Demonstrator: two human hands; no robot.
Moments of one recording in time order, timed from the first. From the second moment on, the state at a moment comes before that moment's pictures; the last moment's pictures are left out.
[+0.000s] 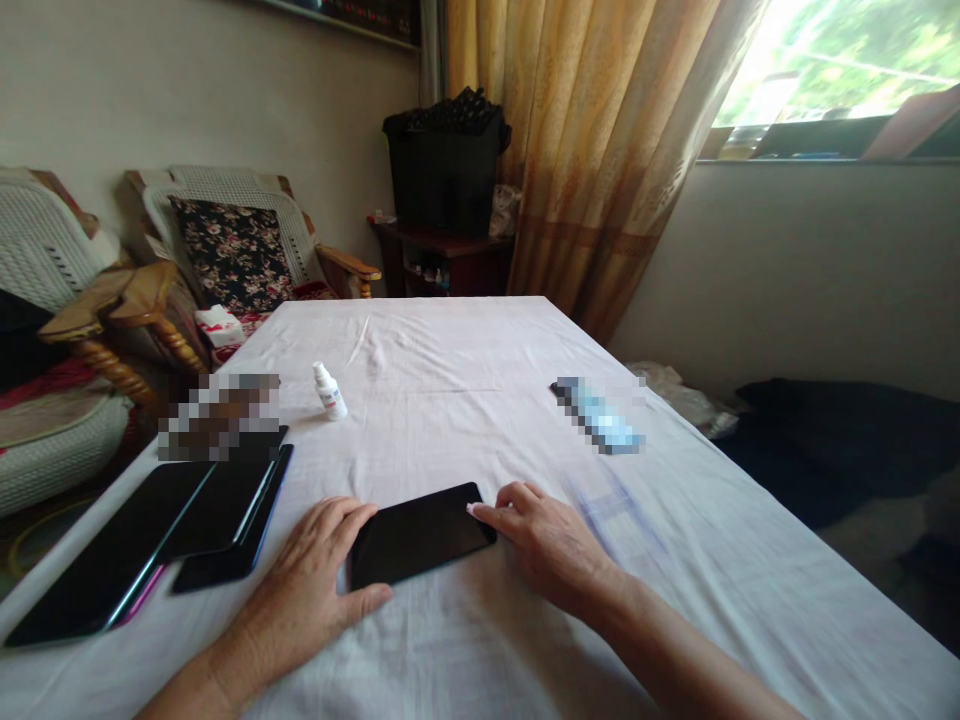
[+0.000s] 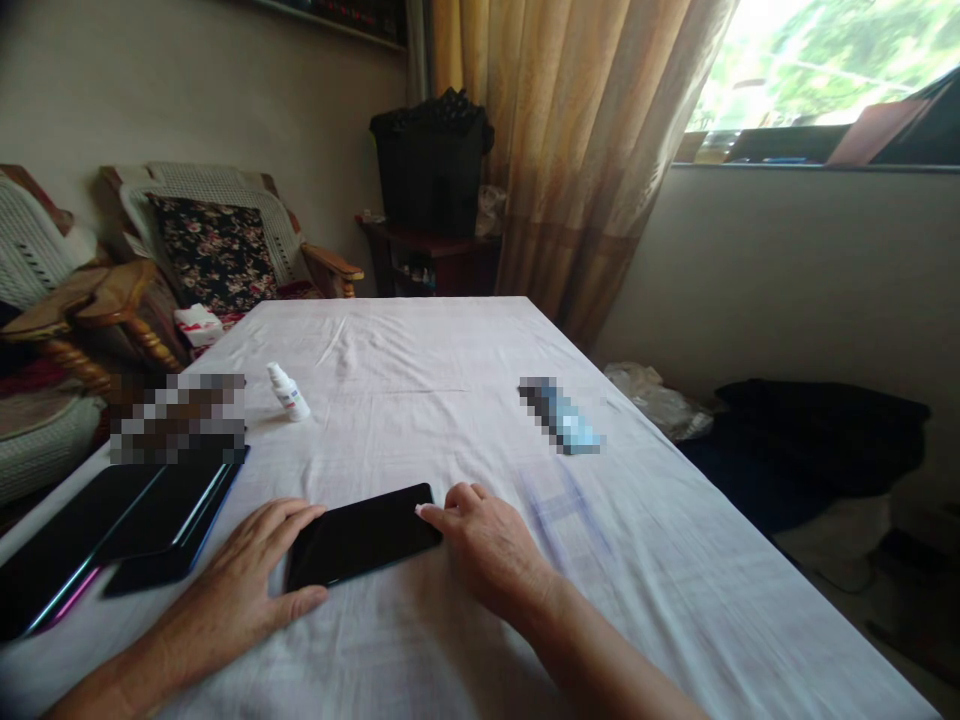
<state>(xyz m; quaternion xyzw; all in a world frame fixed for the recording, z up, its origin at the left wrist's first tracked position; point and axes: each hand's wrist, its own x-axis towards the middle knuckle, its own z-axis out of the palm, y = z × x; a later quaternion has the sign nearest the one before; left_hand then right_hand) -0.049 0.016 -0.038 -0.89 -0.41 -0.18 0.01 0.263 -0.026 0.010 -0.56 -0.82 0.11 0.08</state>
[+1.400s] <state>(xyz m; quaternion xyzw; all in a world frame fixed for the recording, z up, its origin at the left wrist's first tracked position) -0.041 0.016 -0.039 -0.89 -0.42 -0.20 0.01 0.264 -0.045 -0.003 -0.53 -0.83 0.09 0.15</state>
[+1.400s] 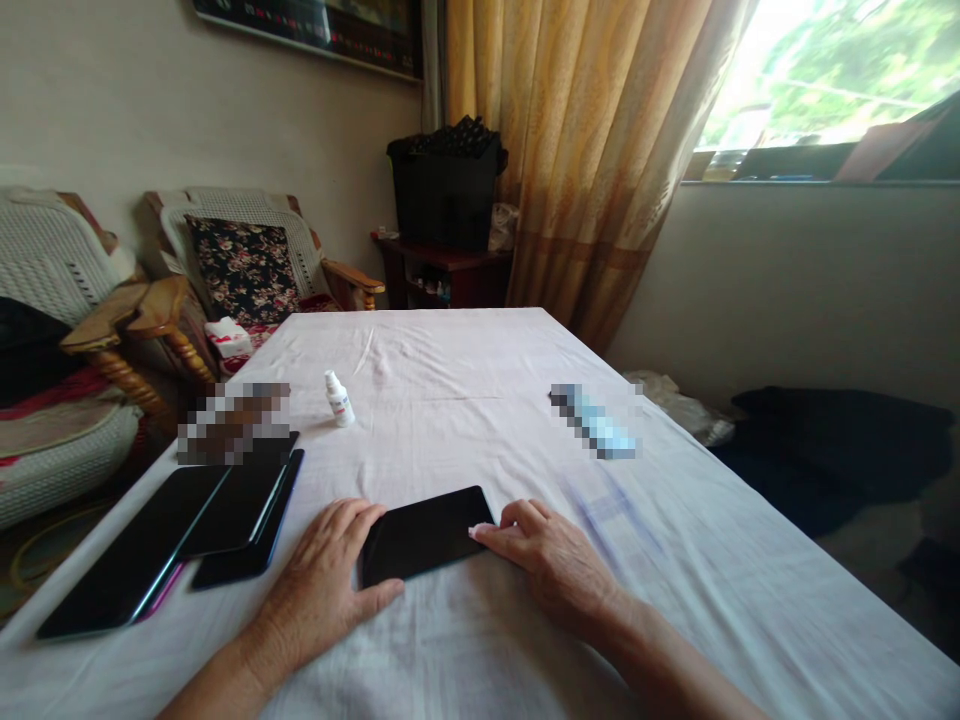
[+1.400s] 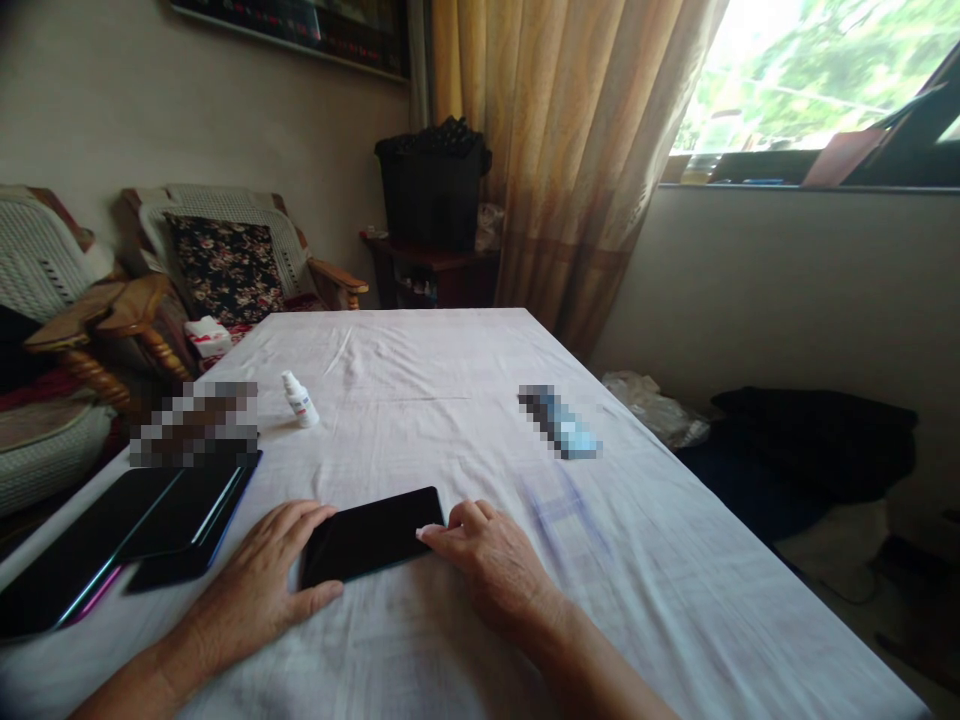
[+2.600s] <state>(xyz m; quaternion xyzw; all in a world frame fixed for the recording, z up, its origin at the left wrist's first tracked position) -0.027 0.000 -0.025 -0.90 -0.40 -0.19 -0.02 0.241 -0.061 -0.014 -0.63 -0.77 0.03 0.09</state>
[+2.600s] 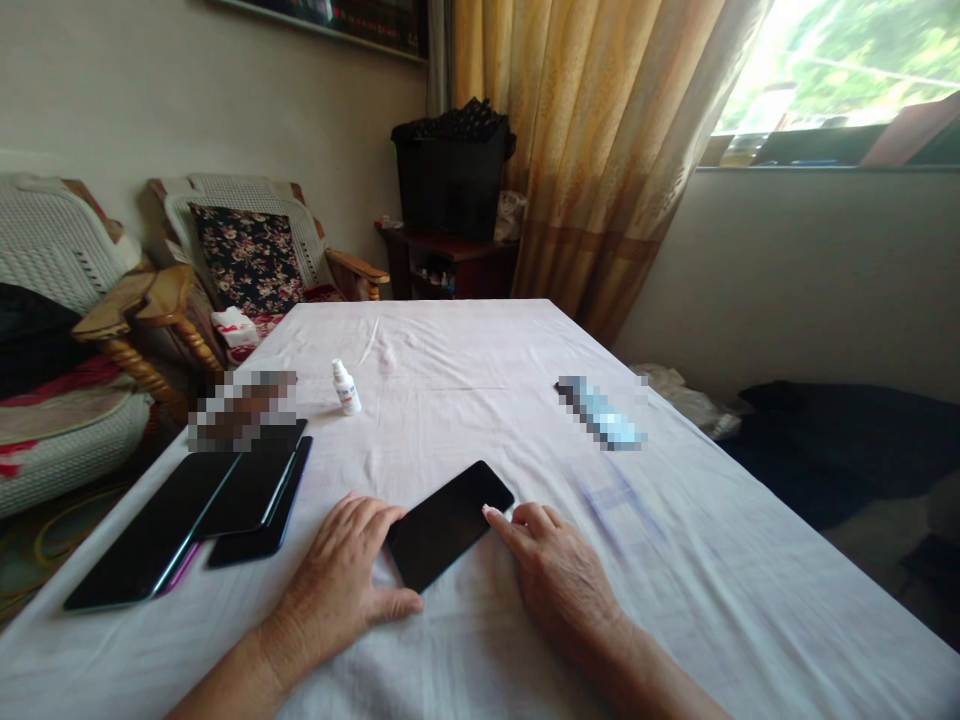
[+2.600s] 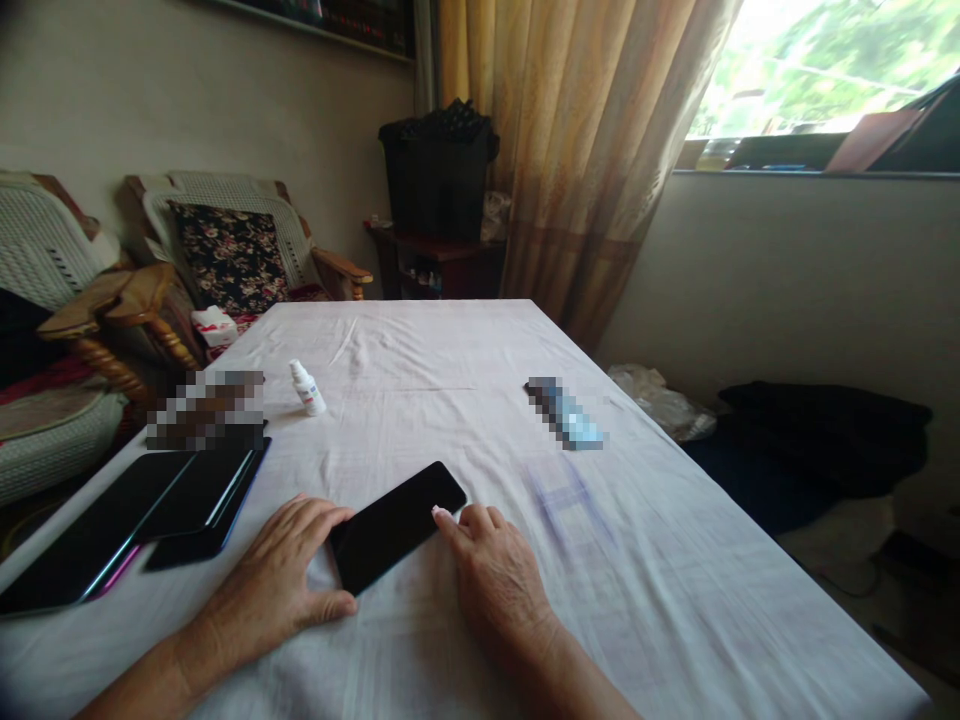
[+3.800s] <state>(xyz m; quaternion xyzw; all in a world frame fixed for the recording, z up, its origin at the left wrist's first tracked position) -0.021 -0.004 -0.022 -0.89 -0.40 -0.21 -0.08 0.249 -0.046 -0.005 -0.60 -0.80 0.01 0.05</state>
